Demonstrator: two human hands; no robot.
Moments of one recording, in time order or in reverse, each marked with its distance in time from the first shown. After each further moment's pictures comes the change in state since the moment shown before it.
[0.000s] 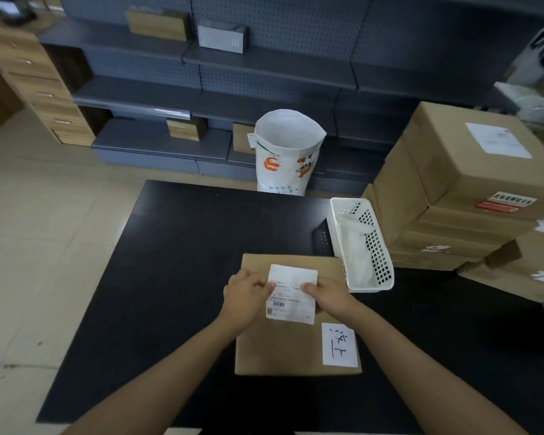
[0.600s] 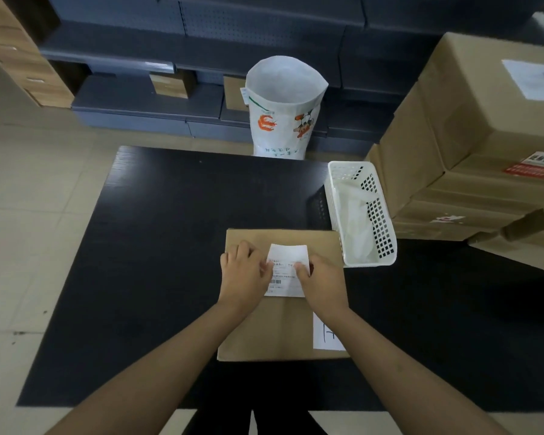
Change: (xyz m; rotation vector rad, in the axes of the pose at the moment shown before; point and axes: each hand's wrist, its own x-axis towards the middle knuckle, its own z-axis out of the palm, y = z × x) left_hand 0.031 -0.014 0.053 0.543 0.171 0.199; right_hand 0.024 0.036 0.023 -0.273 0.401 -0.082
